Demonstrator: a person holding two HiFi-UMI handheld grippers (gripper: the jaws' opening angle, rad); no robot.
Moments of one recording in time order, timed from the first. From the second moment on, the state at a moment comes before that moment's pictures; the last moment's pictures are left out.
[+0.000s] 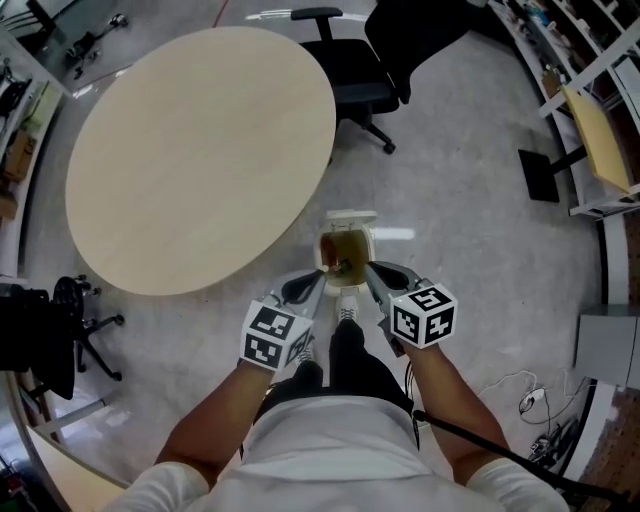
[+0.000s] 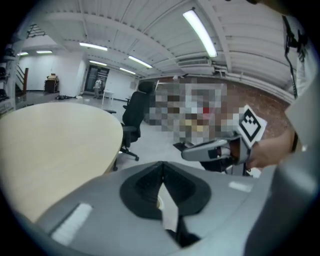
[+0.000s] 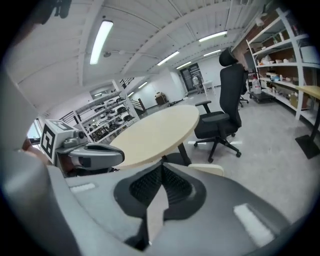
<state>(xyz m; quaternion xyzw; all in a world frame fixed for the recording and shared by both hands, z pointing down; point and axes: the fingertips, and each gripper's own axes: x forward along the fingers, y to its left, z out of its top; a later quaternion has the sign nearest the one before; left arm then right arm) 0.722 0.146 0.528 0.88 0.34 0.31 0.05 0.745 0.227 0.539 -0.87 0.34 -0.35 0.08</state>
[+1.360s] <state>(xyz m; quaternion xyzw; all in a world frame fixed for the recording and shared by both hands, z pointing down) 0.678 0.119 0.351 0.90 0.41 0.14 0.04 0.677 0.223 0.331 -0.94 0.31 -0.14 0.05</state>
